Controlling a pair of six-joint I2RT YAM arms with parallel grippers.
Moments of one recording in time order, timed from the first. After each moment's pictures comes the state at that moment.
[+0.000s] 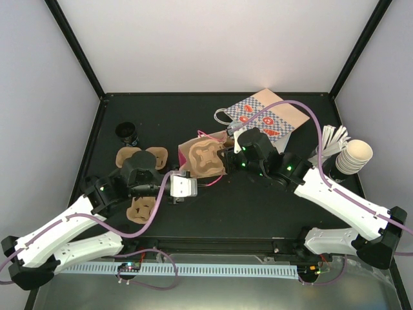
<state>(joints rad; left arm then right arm) -0.91 0.82 0.96 -0.53 0.42 0.56 0.92 1.20 1.21 -0.61 0.10 0.49</state>
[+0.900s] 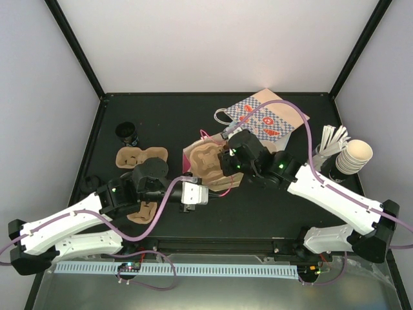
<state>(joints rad) -1.09 0.88 0.96 -0.41 0.41 0.43 0.96 1.26 1.25 -0.69 0.19 0.47</state>
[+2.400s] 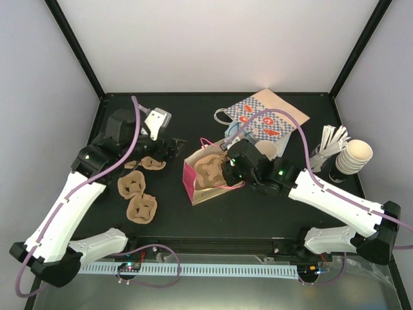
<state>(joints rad) -0.52 1.02 1.36 -0.87 0.17 -0.12 1.01 1.23 1.18 -0.74 0.23 0.39</state>
